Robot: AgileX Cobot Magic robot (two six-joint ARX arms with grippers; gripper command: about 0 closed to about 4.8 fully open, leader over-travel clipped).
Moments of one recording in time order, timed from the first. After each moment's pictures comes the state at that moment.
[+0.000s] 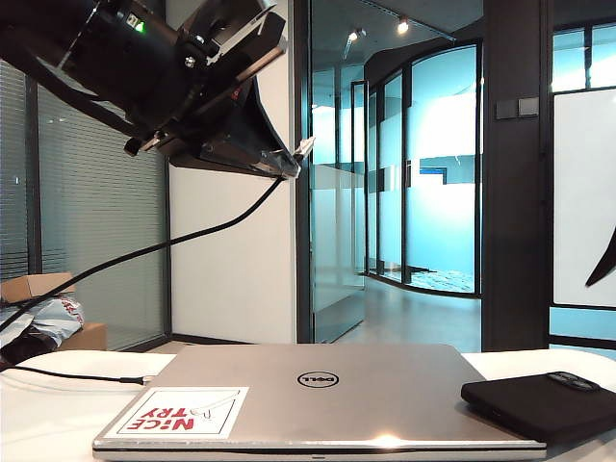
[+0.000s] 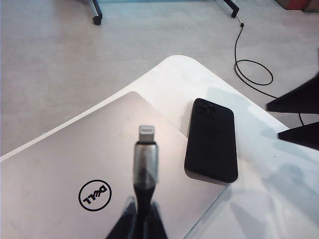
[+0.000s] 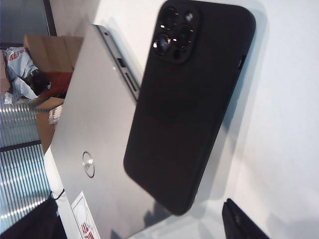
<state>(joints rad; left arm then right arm) -0.72 1.29 0.67 0.21 0.13 -0.09 -0.04 1.10 0.26 0.10 -0.41 0.99</state>
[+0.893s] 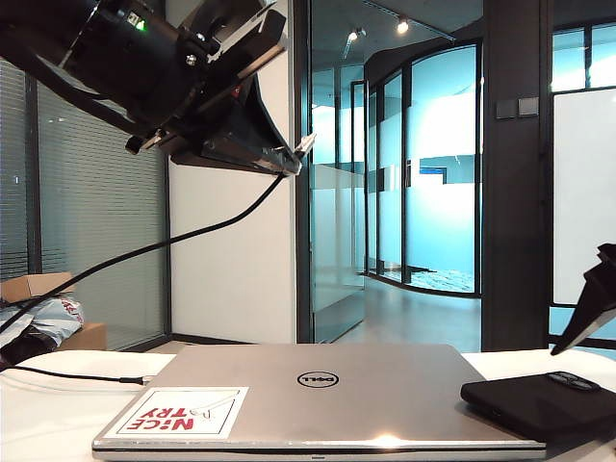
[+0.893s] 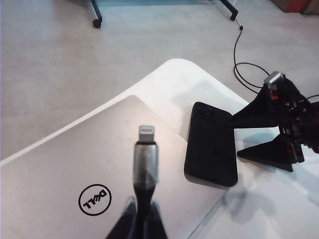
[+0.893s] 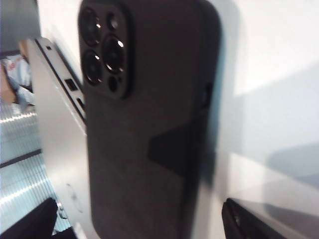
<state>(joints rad) -0.72 1.29 0.67 0.23 0.13 -0.09 -0.04 1.68 0.30 0.60 -0.48 1.13</state>
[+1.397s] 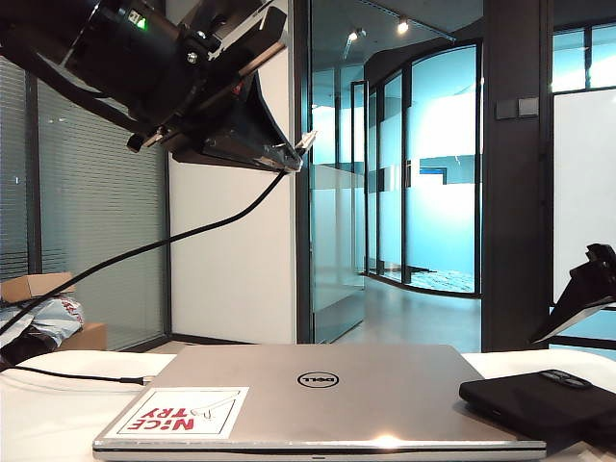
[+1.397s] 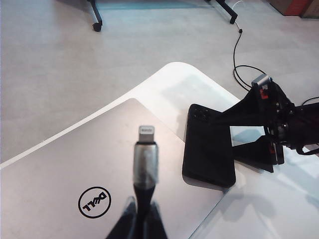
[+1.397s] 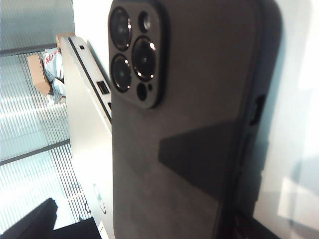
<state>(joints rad) -0.72 1.29 0.67 0.24 0.13 -0.09 -0.04 1.85 0.31 0.86 -0.53 1.19</state>
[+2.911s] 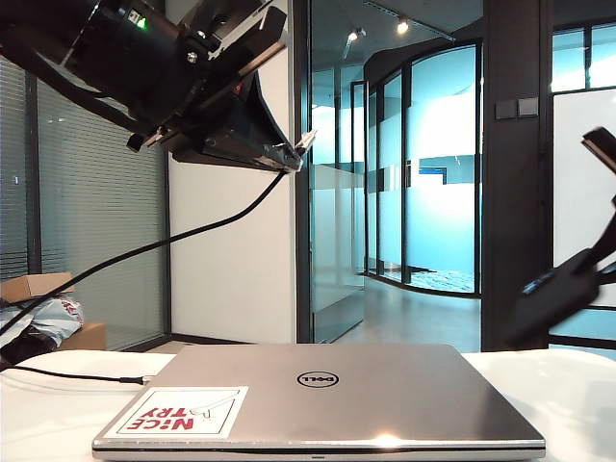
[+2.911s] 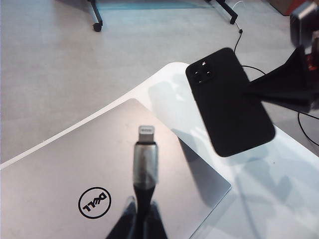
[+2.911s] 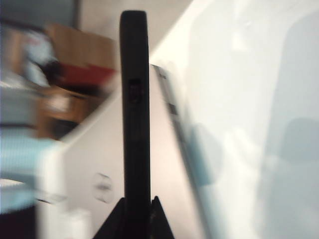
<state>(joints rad) -0.72 1.29 0.67 0.24 0.13 -0.09 -0.04 1.27 0.45 0.16 -0.42 0.80</state>
